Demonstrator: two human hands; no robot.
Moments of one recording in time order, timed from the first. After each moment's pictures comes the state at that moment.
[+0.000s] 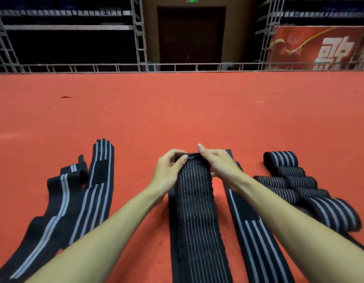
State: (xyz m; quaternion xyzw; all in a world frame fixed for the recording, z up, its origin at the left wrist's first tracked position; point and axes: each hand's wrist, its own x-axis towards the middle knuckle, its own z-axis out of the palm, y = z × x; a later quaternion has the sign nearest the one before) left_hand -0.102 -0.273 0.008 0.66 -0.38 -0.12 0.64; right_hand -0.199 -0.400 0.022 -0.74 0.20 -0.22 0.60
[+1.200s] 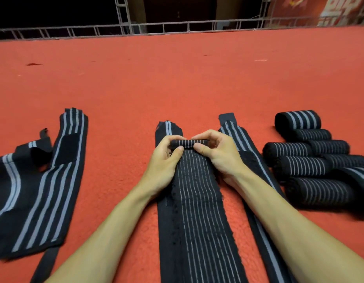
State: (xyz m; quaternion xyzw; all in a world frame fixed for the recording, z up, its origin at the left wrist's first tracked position) left_hand -0.085 -0.304 -0.072 0.62 -0.42 -0.17 0.64; right_hand -0.184 -0.424 -0.065 -0.71 0.18 -0.32 0.60
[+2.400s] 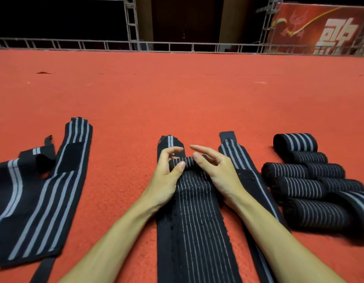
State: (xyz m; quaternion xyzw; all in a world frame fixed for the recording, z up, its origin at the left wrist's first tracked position) left_hand -0.088 -0.298 -0.074 0.60 -0.42 -0.19 0.66; right_hand -0.193 -0.409 -0.055 -0.70 0.15 -0.31 0.62
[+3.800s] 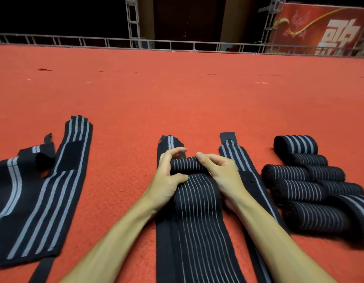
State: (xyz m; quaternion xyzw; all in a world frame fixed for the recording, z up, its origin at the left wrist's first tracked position) left_hand -0.093 -0.295 -0.067 0.62 -0.40 -0.21 0.64; right_hand -0.195 -0.409 -0.053 -0.66 0.20 -0.29 0.66
